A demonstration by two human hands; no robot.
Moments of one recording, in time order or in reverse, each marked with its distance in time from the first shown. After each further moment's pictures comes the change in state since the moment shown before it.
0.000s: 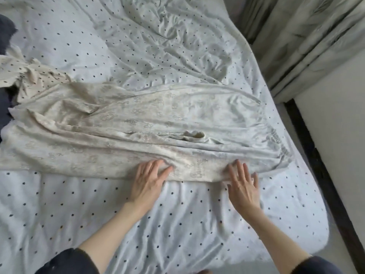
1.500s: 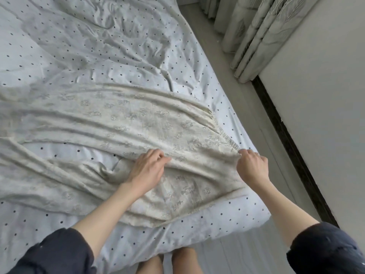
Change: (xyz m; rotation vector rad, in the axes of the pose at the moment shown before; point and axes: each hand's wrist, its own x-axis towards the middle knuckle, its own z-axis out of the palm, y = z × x) left_hand 0.071 0.168 0.010 -0.191 -0.209 0.179; right_hand -0.002 0.206 -0.013 0.183 0.042 0.251
